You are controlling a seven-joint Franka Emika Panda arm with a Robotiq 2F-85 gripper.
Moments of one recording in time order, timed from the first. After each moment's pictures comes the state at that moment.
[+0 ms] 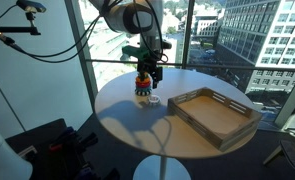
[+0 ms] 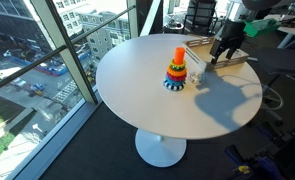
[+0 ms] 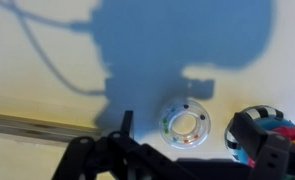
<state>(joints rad) 0.03 0.20 -0.04 -2.12 0.03 2.26 0.00</state>
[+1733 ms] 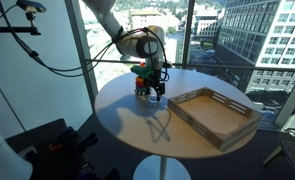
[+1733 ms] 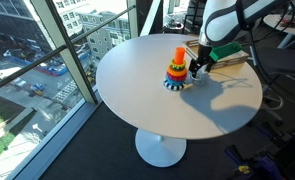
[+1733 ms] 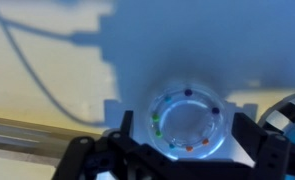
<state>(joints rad) 0.08 0.52 -0.03 -1.92 -0.05 2.36 0.14</state>
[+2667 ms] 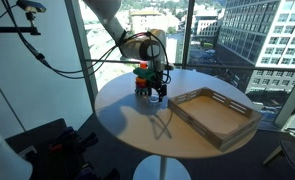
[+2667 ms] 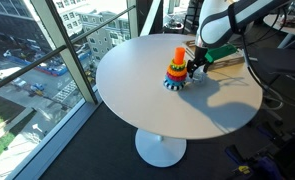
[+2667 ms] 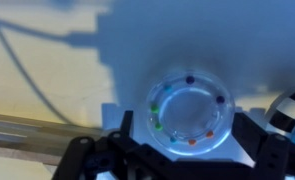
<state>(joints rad) 0.08 0.59 -0.03 -1.86 -0.05 2.36 0.16</state>
